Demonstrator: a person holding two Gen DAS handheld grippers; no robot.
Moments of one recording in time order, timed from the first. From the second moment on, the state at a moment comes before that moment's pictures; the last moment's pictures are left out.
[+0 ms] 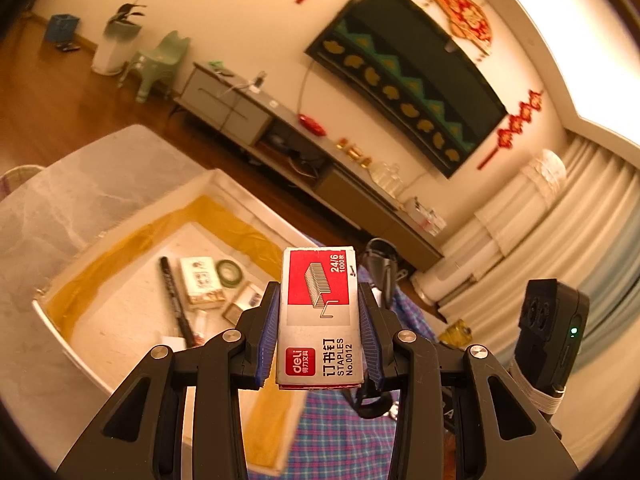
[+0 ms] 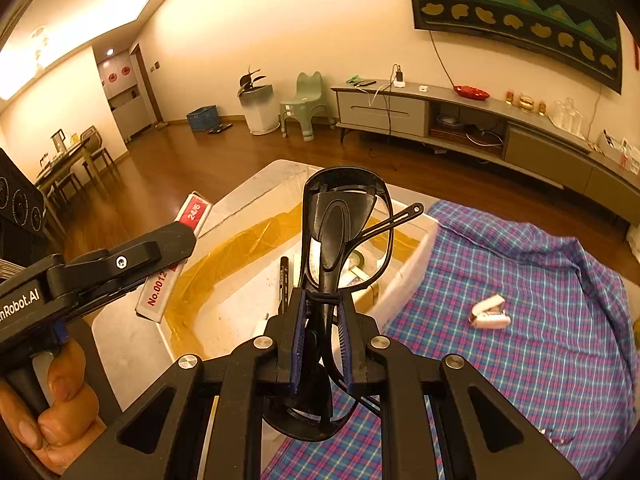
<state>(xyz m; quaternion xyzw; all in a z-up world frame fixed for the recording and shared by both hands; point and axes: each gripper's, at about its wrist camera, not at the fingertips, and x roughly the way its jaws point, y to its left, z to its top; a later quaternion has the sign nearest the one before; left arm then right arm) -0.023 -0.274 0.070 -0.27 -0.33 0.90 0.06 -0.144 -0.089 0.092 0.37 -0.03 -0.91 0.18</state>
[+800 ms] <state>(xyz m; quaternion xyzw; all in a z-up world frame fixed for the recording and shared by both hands) -0.060 -0.341 0.001 -0.35 -0.35 0.87 -0.04 -0.208 -0.159 0.030 0.46 0.03 -0.86 0.21</state>
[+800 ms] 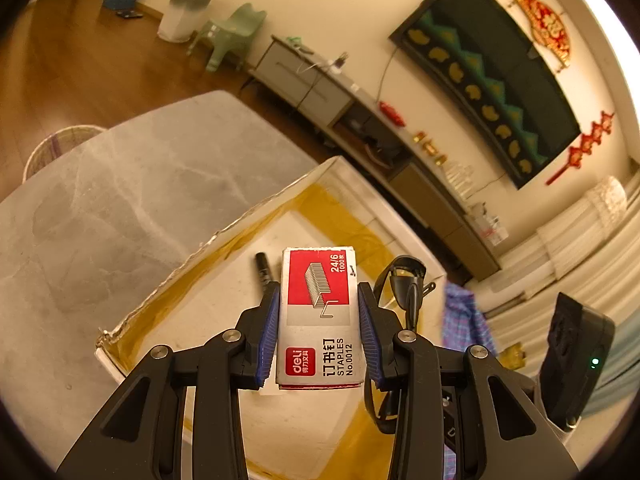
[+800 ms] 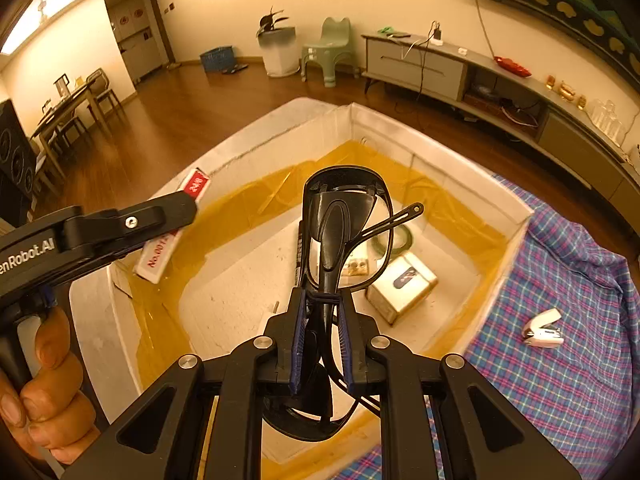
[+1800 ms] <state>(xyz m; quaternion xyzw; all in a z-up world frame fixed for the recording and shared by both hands) -0.081 -0.337 -0.024 -0.41 -0.30 0.85 -0.11 -0.217 -0.165 -0.006 0.52 0.02 -0.83 0.19</state>
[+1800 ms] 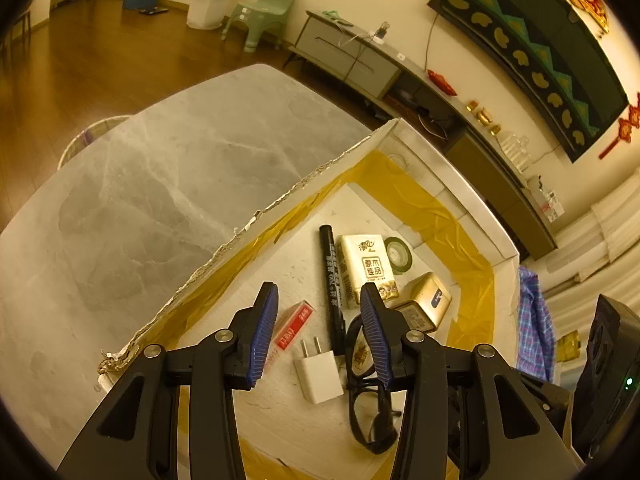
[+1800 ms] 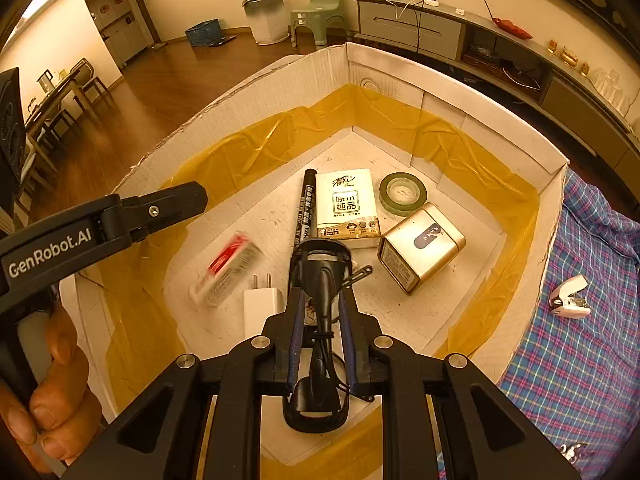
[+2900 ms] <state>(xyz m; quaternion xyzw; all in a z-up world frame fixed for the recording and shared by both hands) -0.070 -0.165 0.068 -0.29 -0.16 0.94 0.09 -0.069 0.073 0.080 0.32 -0.09 -0.92 0.22</state>
